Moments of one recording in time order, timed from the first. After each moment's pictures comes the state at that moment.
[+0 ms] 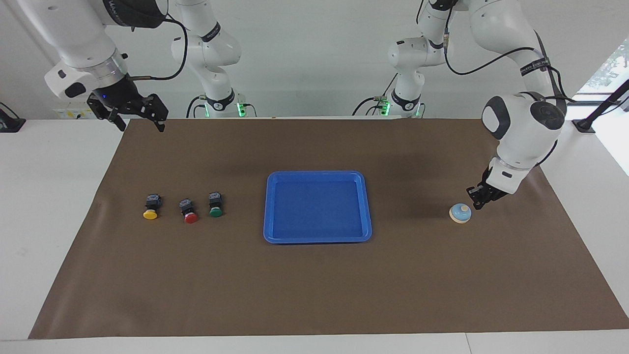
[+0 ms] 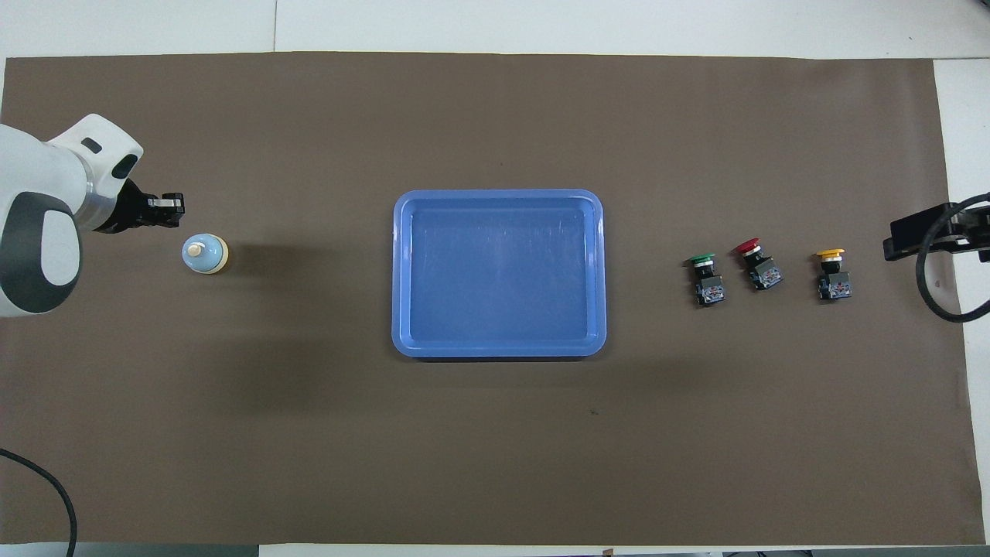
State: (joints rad) left arm 0.06 0.23 -0.06 -1.91 0.01 2.23 -0.06; right arm 0.01 -0.01 -0.06 -1.55 -0.02 1.47 0.00
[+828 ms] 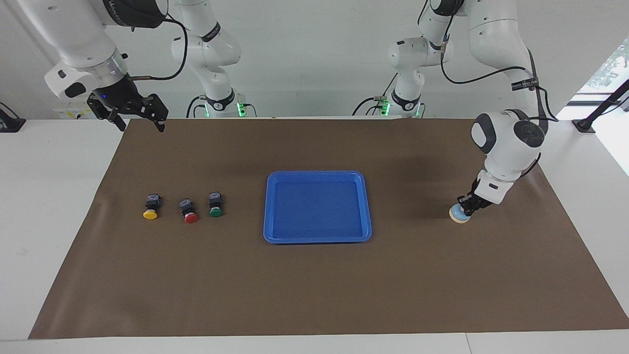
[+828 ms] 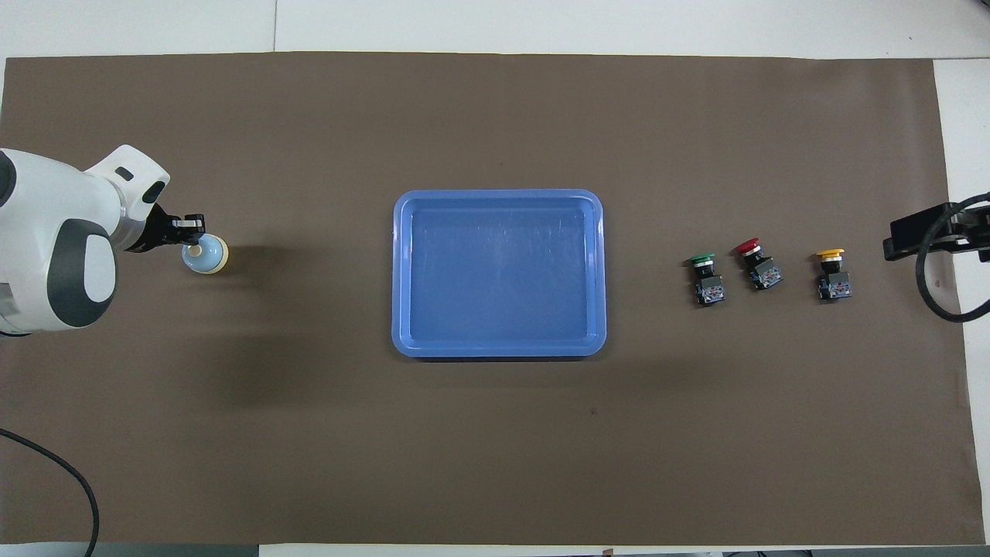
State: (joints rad) left arm 0.07 0.25 -0.06 -2.00 0.01 2.32 -0.06; right arm 0.01 -0.01 -0.06 -1.55 -0.02 1.47 0.00
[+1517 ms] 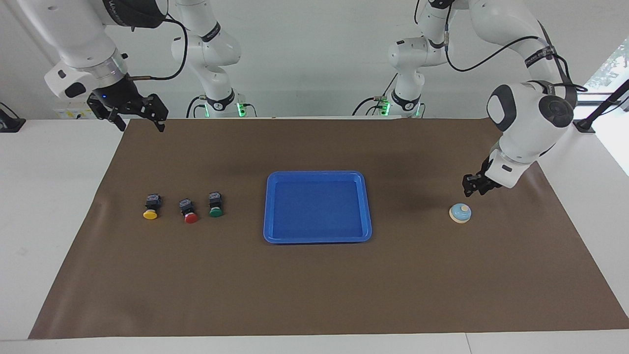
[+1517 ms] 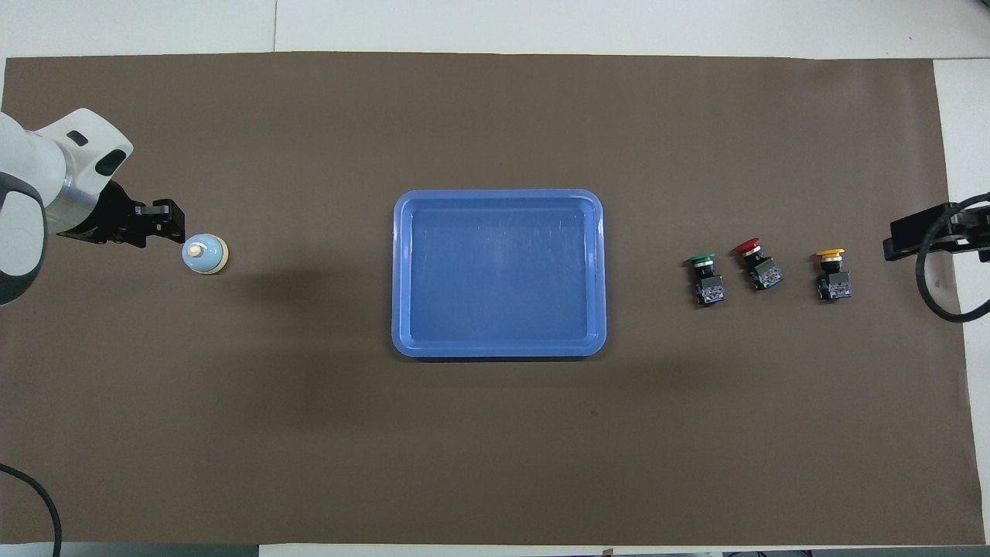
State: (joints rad) left arm 0.04 0.15 -0.07 -1.80 0.01 1.90 -0.07; right arm 0.01 -0.01 -0.06 -1.55 -0.02 1.47 0.00
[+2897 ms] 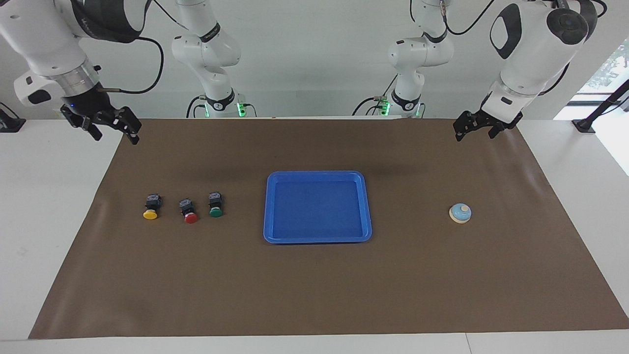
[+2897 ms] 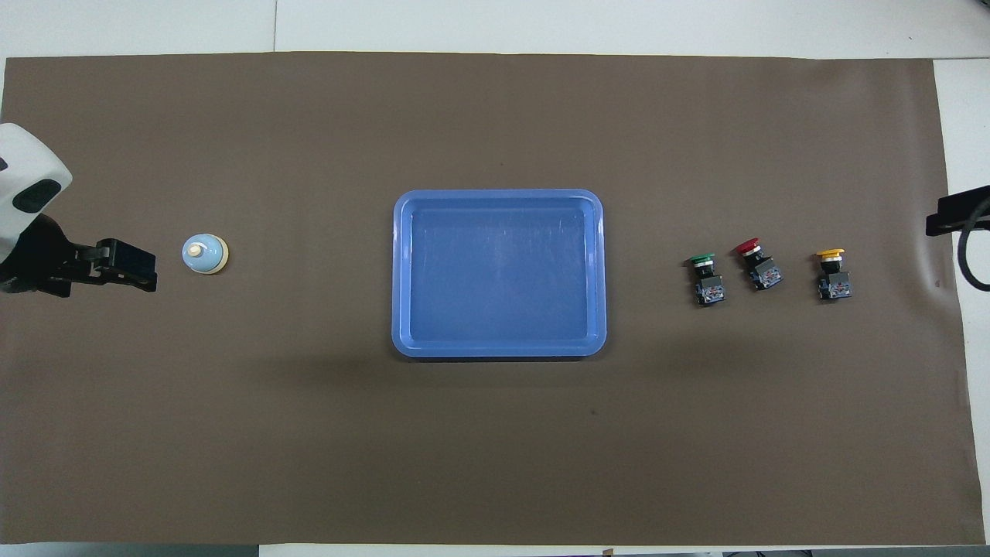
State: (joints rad) left arm 0.03 -0.05 -0.11 -1.74 0.01 1.56 -0.07; right arm -0.10 0.00 -0.07 -1.68 -0.02 1.70 -0.01
